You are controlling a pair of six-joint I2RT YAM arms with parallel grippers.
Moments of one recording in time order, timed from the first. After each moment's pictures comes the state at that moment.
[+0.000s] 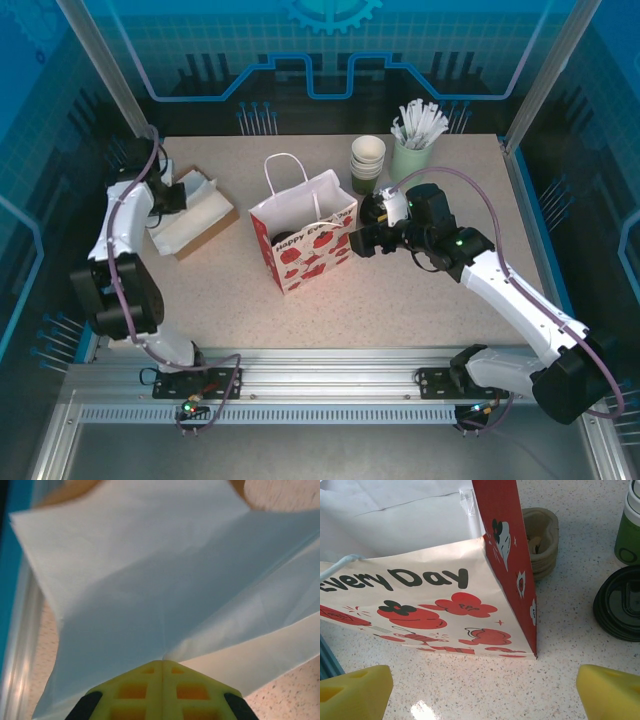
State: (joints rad) left arm 0.27 1.61 1.44 -0.89 -0.02 0.01; right arm 0.51 1.17 1.00 -0.48 -0.28 0.15
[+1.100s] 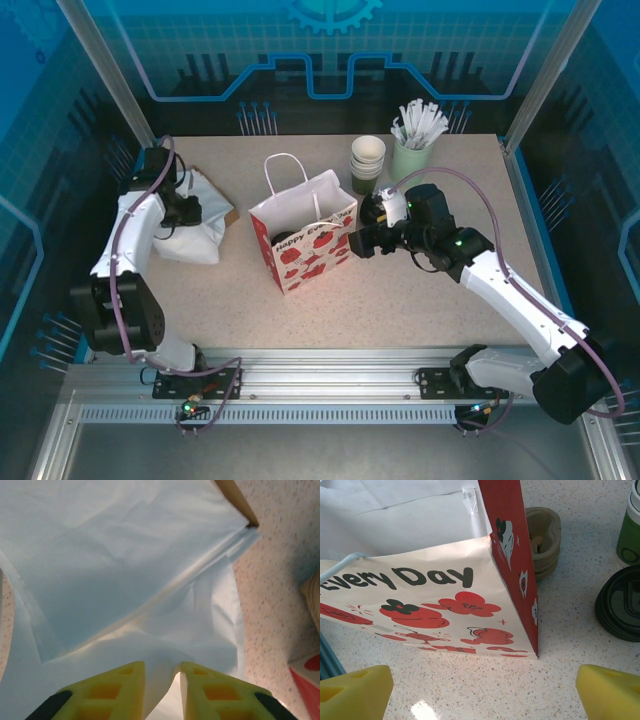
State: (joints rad) left arm 0.17 1.52 1.34 -1.00 0.00 -0.02; right arm 0.51 1.17 1.00 -0.48 -0.28 0.15
